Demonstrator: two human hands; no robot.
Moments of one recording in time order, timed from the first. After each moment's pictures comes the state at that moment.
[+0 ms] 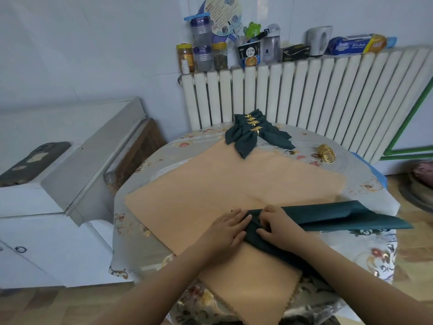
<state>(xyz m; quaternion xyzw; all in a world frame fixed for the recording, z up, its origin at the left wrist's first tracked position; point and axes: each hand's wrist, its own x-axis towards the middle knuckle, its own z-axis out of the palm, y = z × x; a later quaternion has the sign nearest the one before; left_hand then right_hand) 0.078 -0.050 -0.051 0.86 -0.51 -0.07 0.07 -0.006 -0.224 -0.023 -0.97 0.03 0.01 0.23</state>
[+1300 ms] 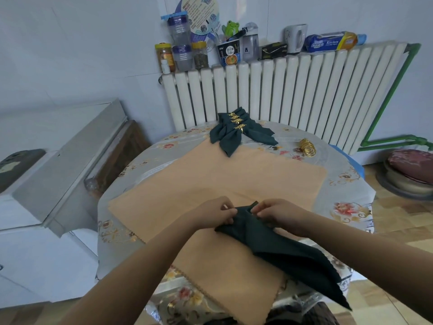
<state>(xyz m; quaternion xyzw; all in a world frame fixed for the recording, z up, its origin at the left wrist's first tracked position) 0.096 -0.071 0.008 0.86 -0.35 -0.28 0.24 -0.015 -0.246 0.003 -0.74 0.22 0.11 0.63</state>
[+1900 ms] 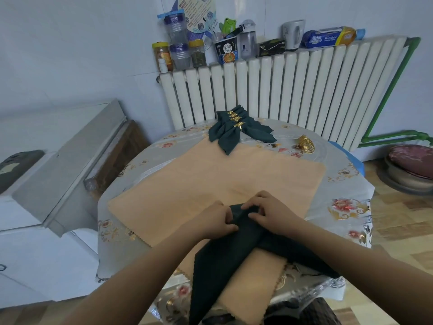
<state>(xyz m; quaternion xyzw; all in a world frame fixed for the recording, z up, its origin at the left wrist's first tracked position) 0.075 -0.075 0.007 0.89 -0.40 -0.20 0.10 -0.015 -0.239 -0.010 -0.94 0.03 -0.05 0.33</state>
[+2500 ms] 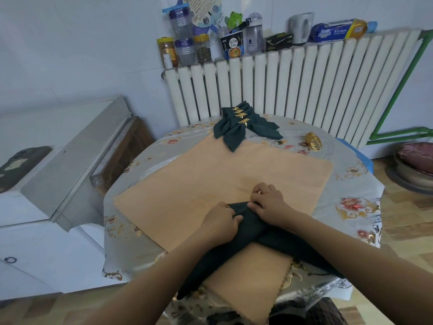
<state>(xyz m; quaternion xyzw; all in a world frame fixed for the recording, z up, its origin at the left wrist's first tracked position) 0.062 -0.075 -0.011 0.92 -0.35 -0.12 0.13 0.017 -0.243 -0.029 -0.98 0.05 -0.01 0.20</state>
